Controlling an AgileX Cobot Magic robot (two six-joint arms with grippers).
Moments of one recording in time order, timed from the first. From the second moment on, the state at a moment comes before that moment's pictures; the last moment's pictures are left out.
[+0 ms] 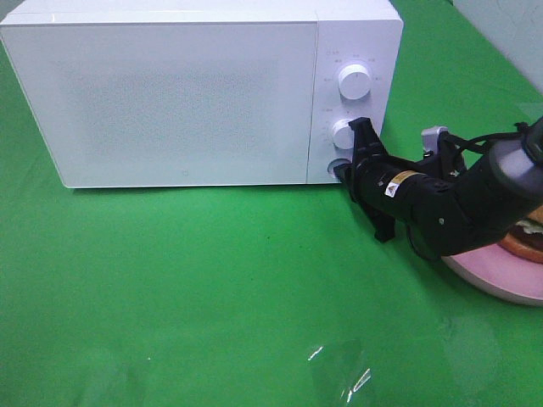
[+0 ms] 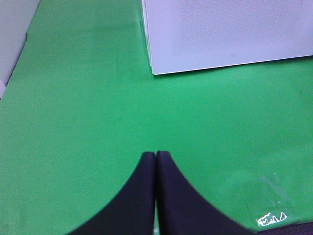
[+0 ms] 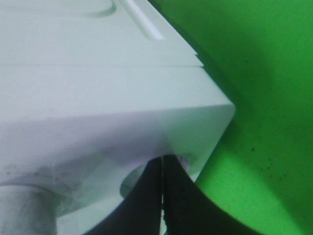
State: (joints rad) left arm 0.01 0.00 -0.50 -0.11 1.05 0.18; right arm 0.38 2.16 -0.82 0.02 -0.89 1.37
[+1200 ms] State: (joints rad) left arm 0.01 0.00 -0.50 -0.11 1.05 0.18; right arm 0.37 2.01 -0.74 -0.01 -0.87 1.33
